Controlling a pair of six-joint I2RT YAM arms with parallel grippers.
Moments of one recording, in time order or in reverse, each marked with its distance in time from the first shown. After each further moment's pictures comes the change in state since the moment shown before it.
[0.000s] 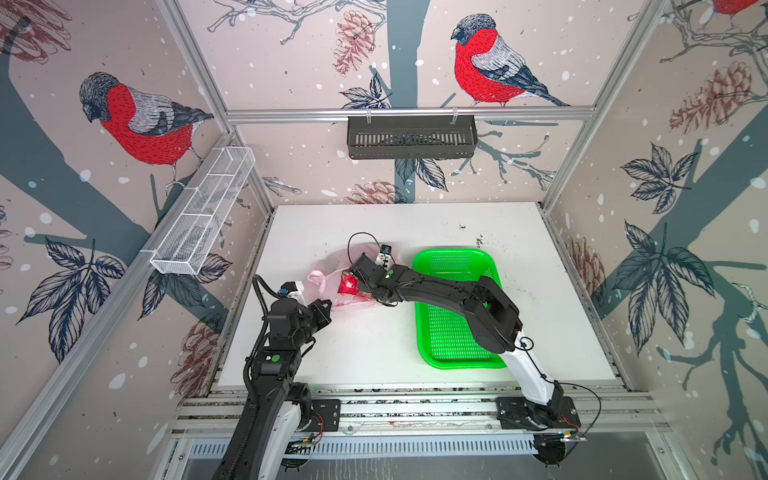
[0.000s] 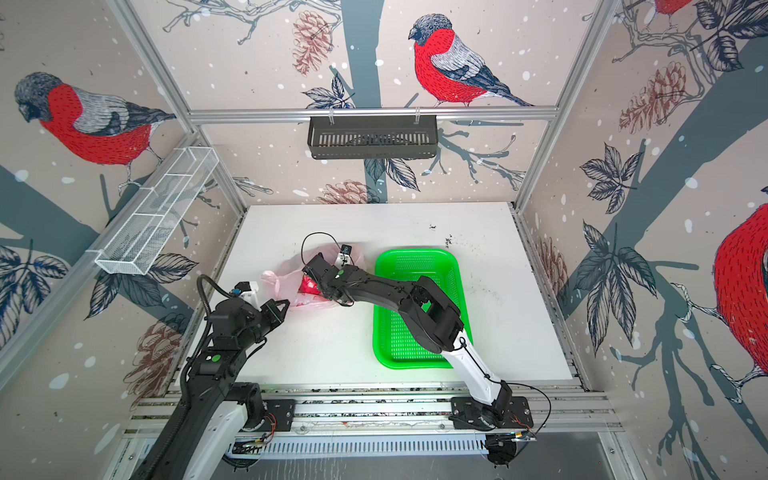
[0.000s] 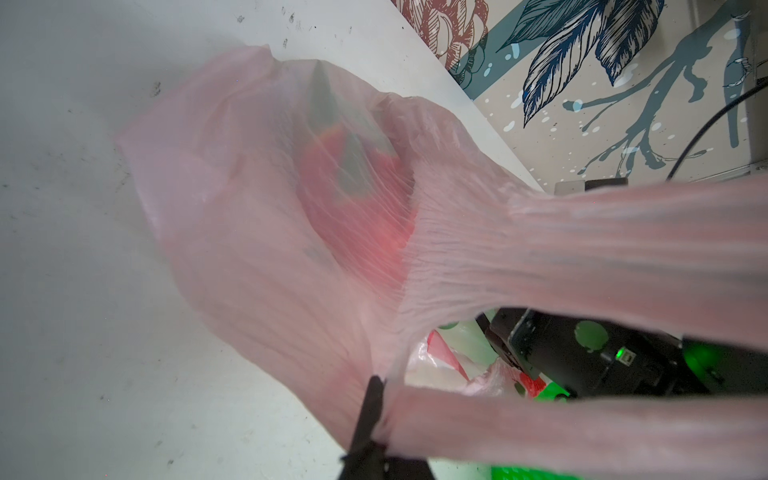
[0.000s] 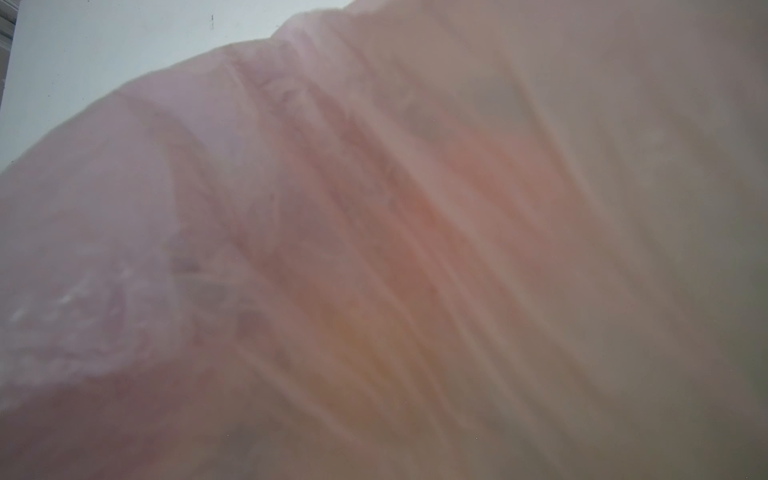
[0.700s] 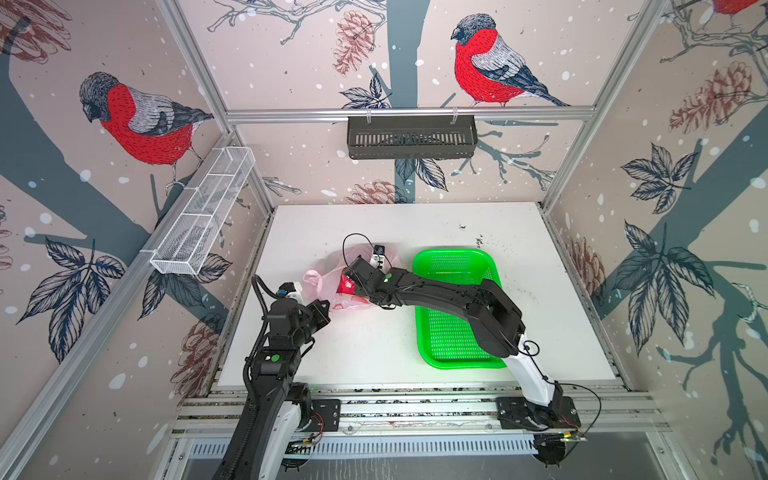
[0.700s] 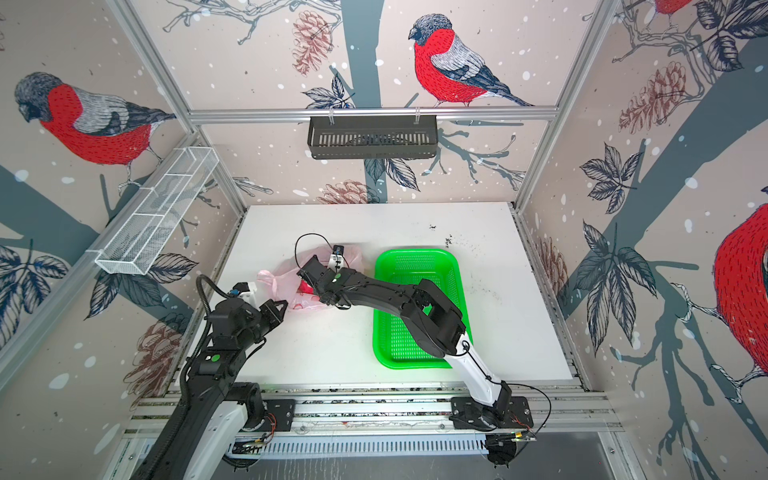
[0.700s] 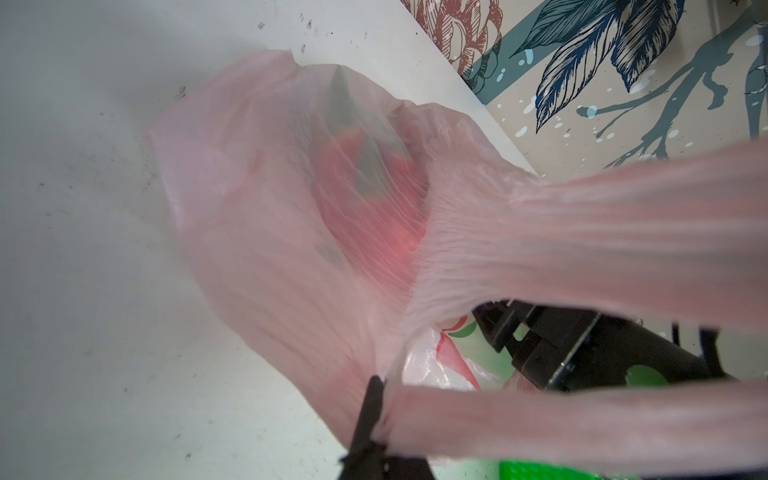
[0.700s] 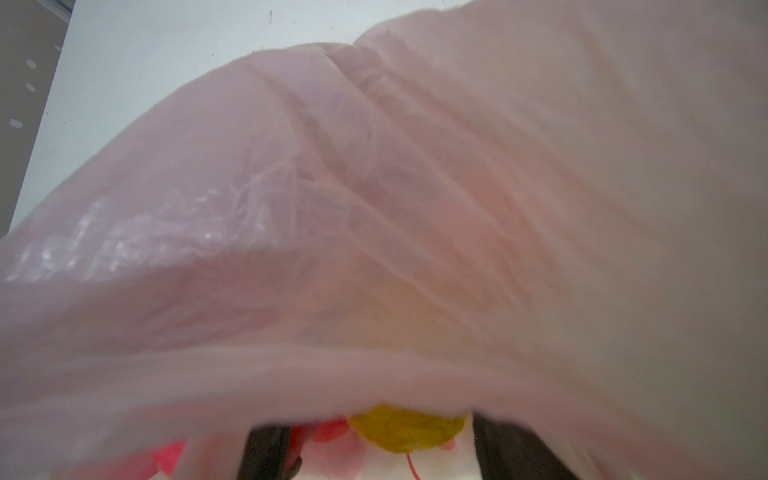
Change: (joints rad) left arm 0.006 0.000 0.003 -0.016 -0.022 0.000; right arm 0.035 -0.028 -0.007 0.014 0.019 -0.082
